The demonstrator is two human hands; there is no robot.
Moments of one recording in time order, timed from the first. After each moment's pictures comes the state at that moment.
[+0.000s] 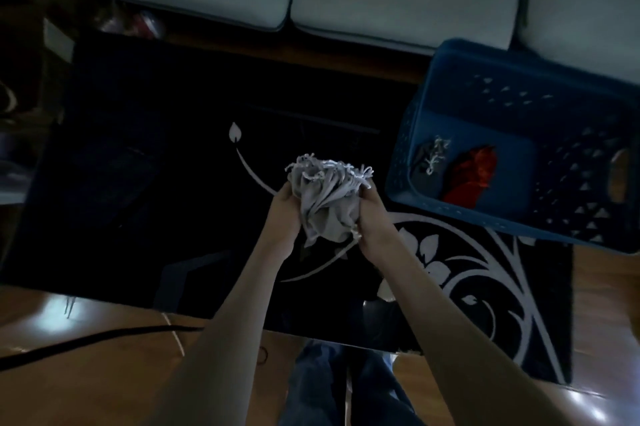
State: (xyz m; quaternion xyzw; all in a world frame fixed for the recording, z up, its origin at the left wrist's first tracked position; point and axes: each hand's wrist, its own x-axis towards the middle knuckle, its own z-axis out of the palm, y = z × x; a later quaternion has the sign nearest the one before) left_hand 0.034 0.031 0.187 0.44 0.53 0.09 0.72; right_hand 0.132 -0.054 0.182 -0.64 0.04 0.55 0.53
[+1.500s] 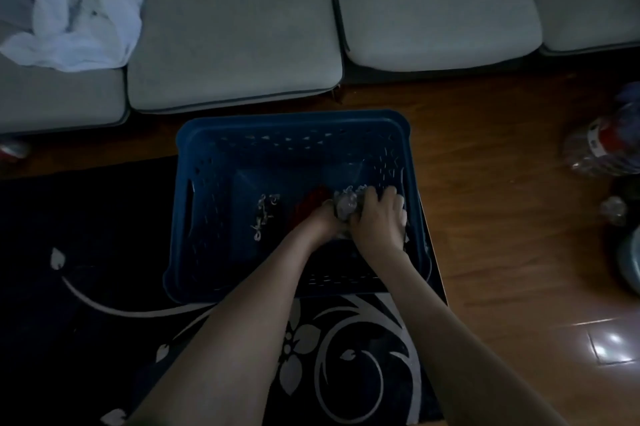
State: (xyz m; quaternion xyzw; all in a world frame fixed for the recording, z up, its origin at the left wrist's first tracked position) left_hand 0.385 -0.136 0.101 0.65 0.33 -0.30 0.61; right_hand 0.416 -0.243 0.142 -0.96 -0.17 0.21 0.06
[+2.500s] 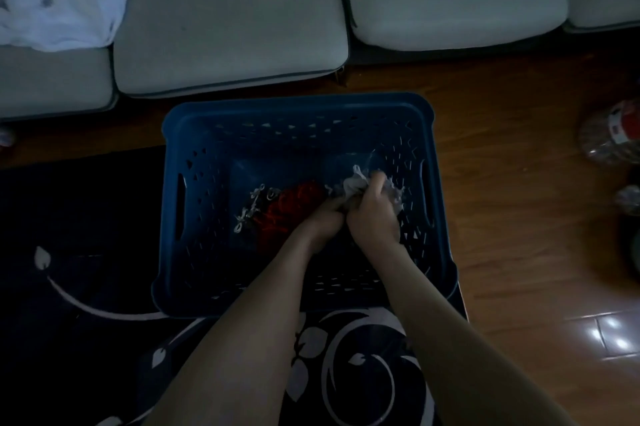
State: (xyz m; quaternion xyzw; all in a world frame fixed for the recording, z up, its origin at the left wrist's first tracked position) left_hand 0.377 -0.132 0.080 0.60 0.33 -0.22 0.69; right_hand 0.418 -0.214 0.102 -0.94 -0.10 0.24 0.22
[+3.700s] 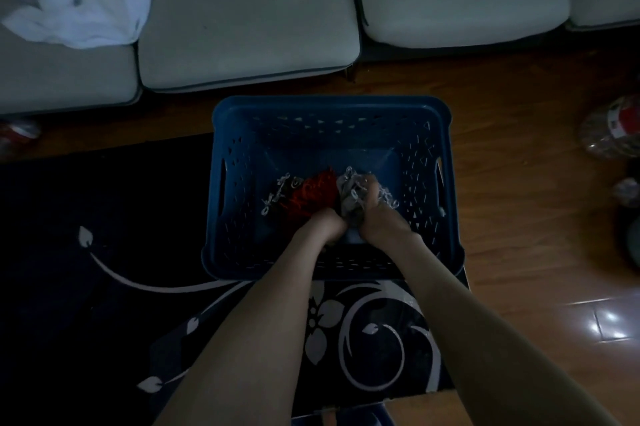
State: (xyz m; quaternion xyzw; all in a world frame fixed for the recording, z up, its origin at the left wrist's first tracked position) left_hand 0.339 -0.120 0.114 0.68 0.40 -0.42 0.45; right_hand 0.390 -0.223 0.129 -0.88 -0.18 0.43 0.06
